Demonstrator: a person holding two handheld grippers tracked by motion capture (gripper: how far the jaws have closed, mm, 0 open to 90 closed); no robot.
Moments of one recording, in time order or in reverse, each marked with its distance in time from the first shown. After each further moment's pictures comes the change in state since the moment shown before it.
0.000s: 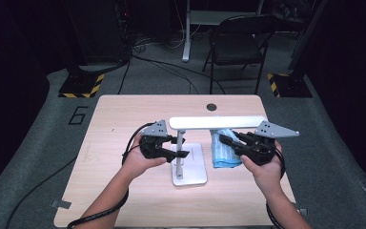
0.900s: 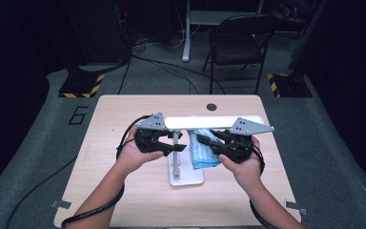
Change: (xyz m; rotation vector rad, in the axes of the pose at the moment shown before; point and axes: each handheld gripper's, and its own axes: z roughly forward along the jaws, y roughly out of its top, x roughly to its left) left arm -0.001 0.018 -0.018 0.042 0.027 0.030; right arm 0.033 0.017 0.040 0.004 0.083 -0.062
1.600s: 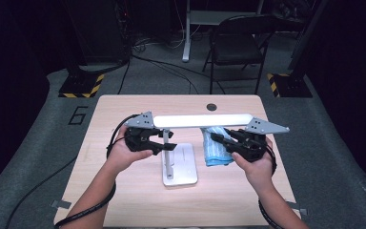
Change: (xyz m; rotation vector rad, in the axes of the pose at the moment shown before) left arm 0.010 -0.012 -0.020 -0.018 -0.005 -0.024; right arm -0.025 -0.011 -0.026 -0.013 -0.068 0.057
